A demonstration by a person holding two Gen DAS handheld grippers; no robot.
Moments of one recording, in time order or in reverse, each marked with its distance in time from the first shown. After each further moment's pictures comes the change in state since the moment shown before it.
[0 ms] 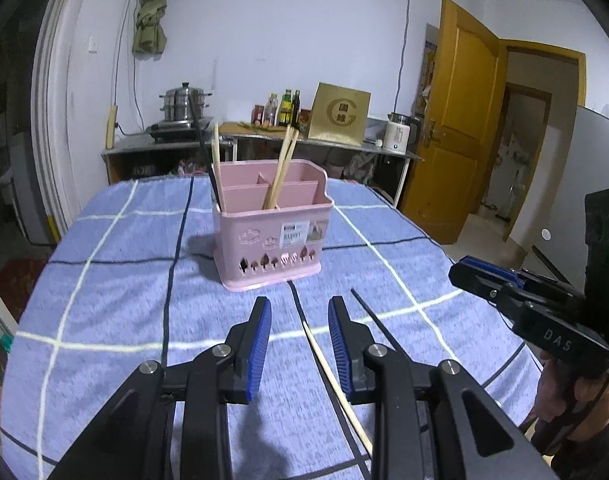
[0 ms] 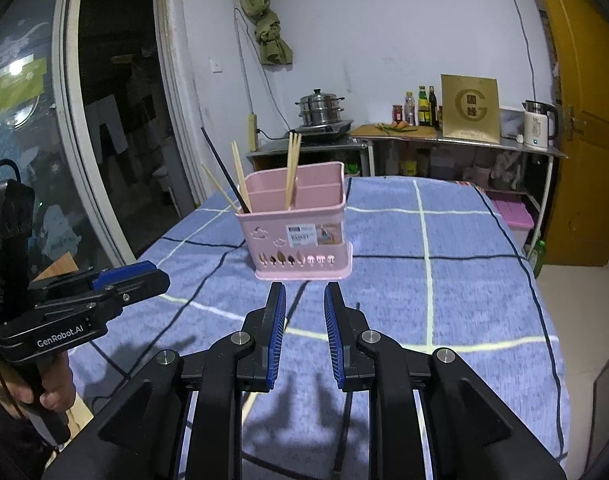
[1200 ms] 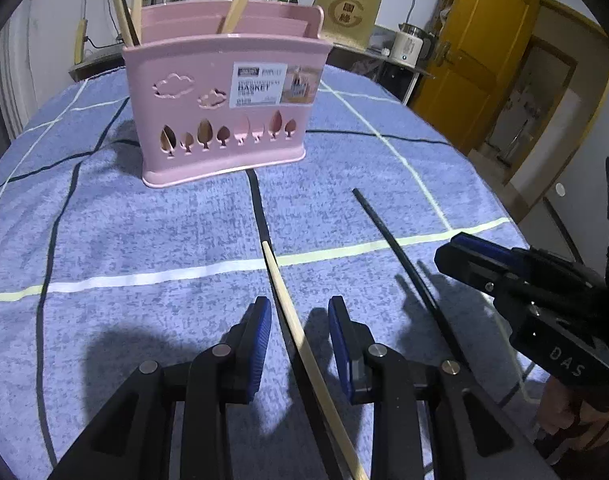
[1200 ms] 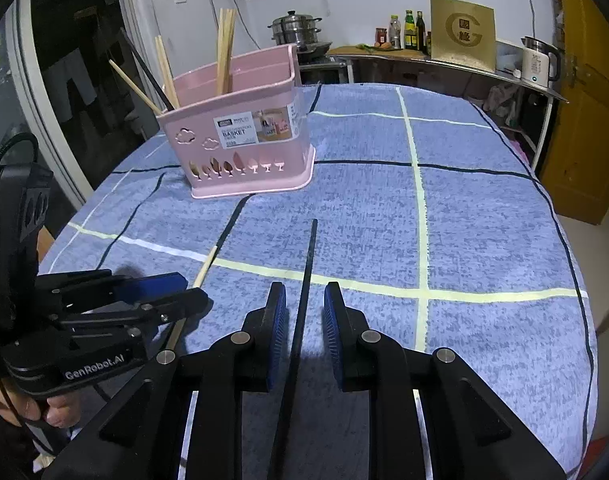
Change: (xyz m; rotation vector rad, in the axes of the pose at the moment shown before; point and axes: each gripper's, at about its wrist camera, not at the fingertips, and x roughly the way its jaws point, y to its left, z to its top) left arm 0.140 -0.021 -0.042 -0.043 0.346 -0.036; right arm 0.082 -0.043 -0.038 0.026 0.275 -0.061
